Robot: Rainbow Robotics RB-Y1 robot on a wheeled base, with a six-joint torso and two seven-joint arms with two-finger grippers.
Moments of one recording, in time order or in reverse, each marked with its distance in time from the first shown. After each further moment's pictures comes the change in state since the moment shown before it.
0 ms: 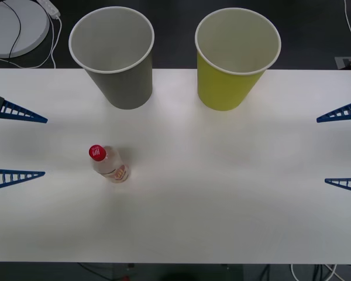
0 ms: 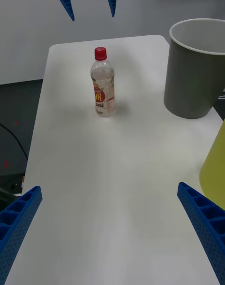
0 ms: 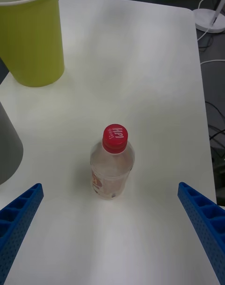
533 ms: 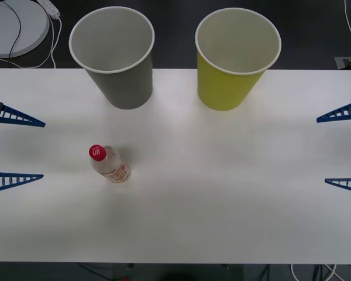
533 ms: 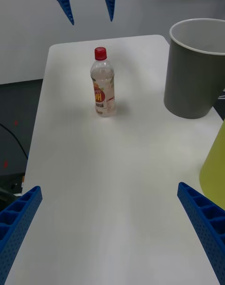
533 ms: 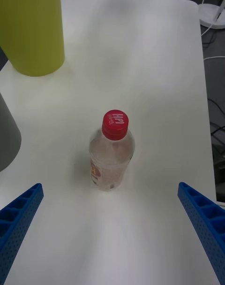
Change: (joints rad) right arm 0.000 0.000 0.000 0.000 0.000 0.000 0.000; left arm 0.013 0.001 -0.012 0.021 -0.019 0.008 -0.012
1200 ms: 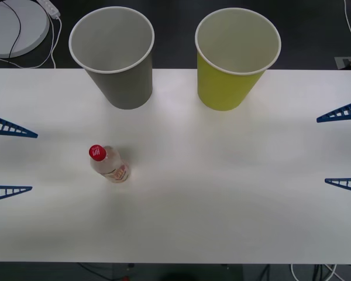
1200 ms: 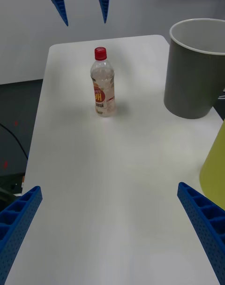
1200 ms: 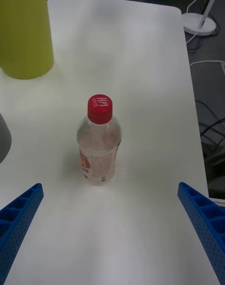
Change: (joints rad) right arm 0.000 0.000 0.000 0.000 0.000 0.000 0.000; left arm 0.006 0.008 -0.053 0.163 0.111 -0.078 -0.219
